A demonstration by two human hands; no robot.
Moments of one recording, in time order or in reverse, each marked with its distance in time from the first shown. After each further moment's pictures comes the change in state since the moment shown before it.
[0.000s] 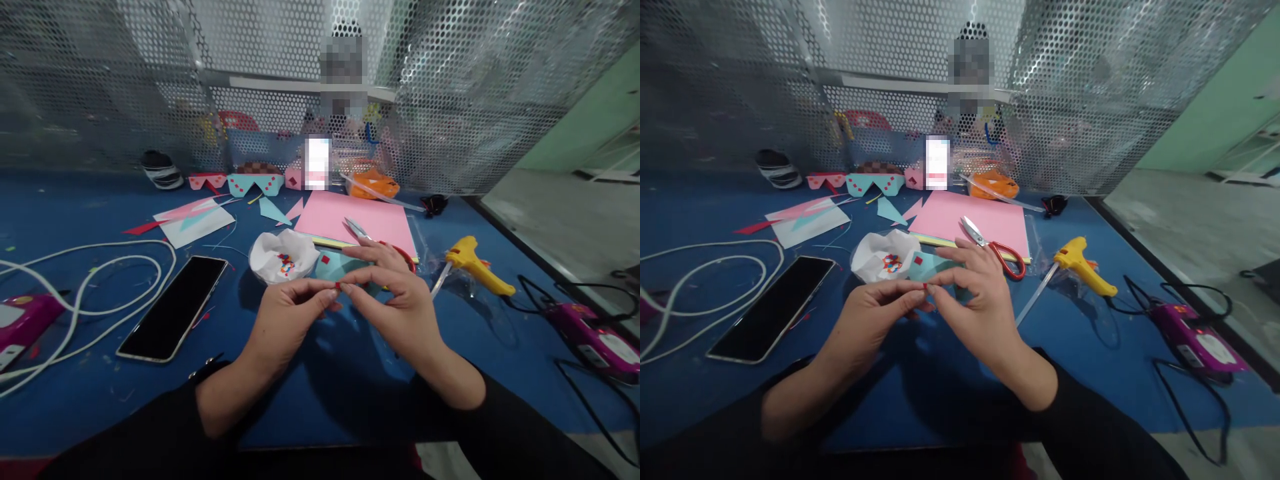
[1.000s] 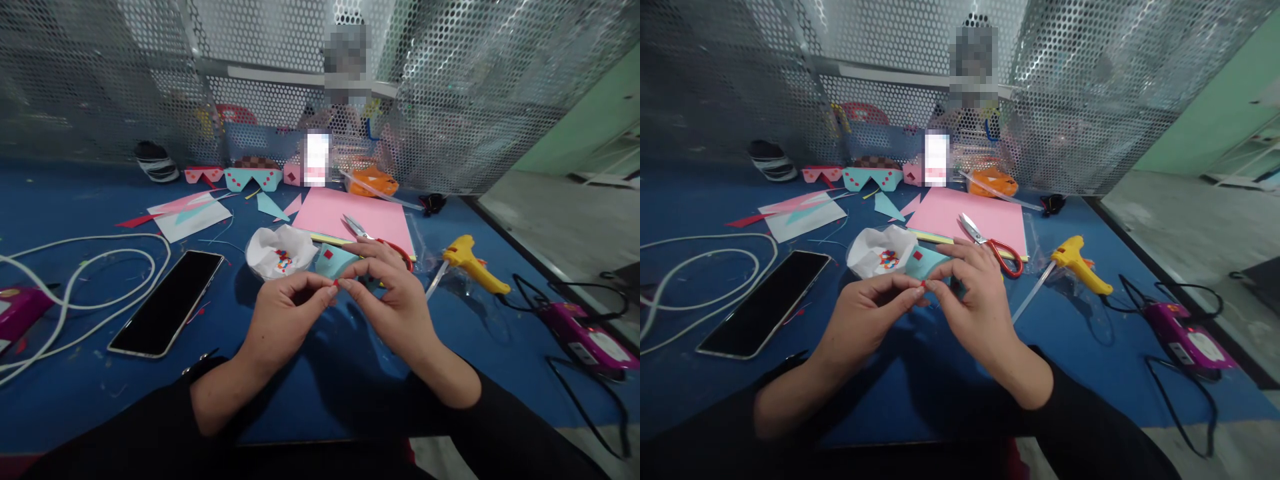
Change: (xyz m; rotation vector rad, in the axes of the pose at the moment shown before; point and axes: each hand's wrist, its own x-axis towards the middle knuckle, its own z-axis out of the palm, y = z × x) left_hand -0.001 -0.003 -0.003 0.137 -0.045 0.190; right_hand -0.001 0.004 -0.001 -0.043 -0.034 -0.041
